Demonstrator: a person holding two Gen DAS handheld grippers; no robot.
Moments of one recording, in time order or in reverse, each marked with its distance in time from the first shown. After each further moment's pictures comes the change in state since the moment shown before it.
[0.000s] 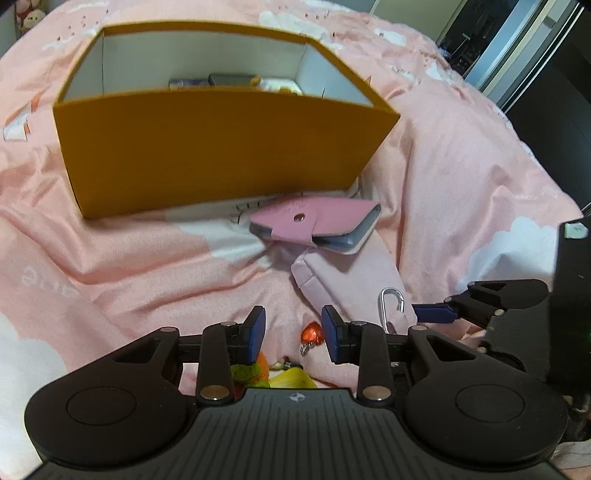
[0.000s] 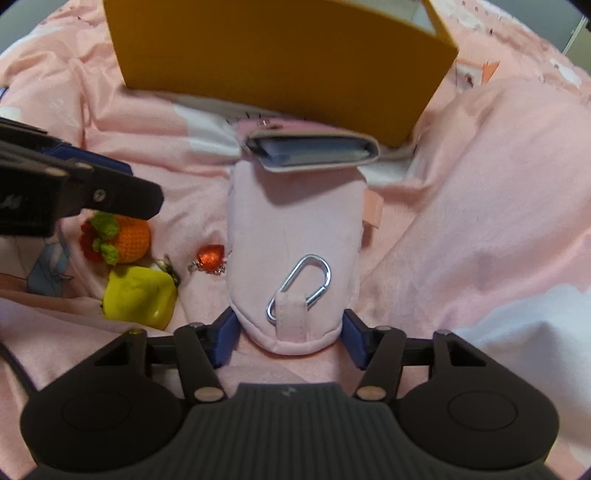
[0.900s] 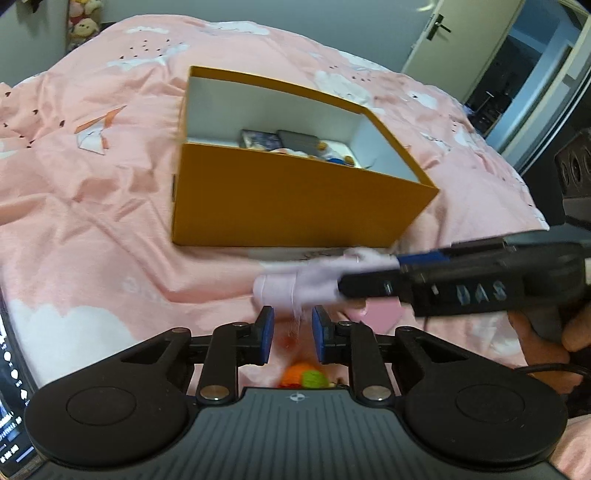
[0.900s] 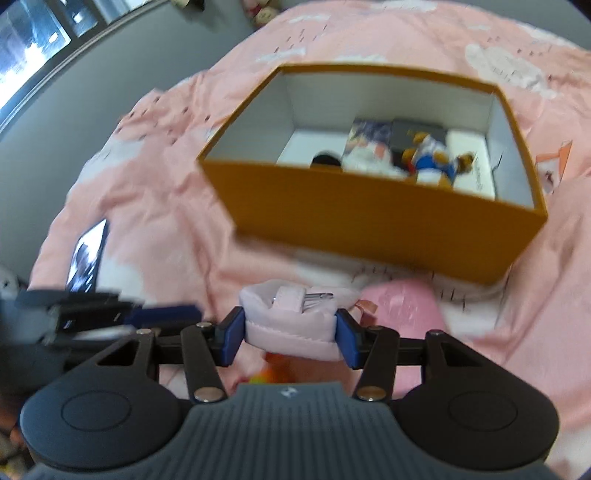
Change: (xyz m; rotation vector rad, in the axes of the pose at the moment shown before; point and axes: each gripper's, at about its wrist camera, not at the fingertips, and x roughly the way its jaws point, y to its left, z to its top) left arm -0.051 0.050 -0.008 -0.110 -0.156 0.051; right arm -0.043 0.022 0.092 0.091 -0.186 0.320
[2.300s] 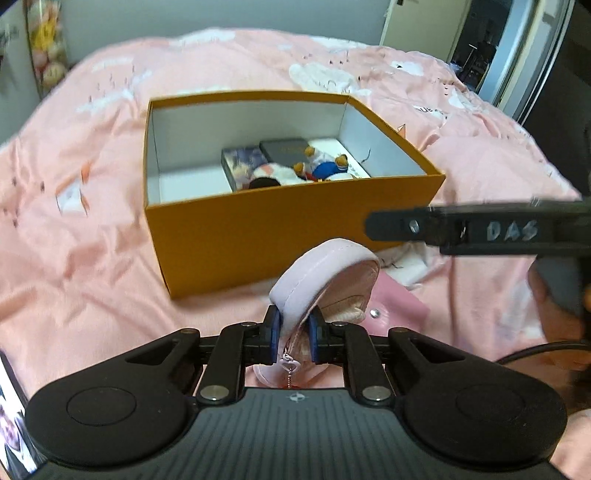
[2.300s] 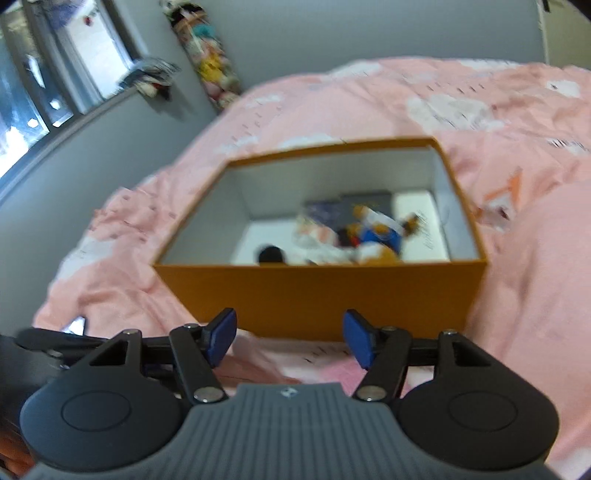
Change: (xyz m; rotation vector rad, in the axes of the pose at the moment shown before) left arm 0.021 -0.021 0.037 0.188 0.059 0.056; right arm -0.020 -0.044 0.006 0.136 -0.244 -0.049
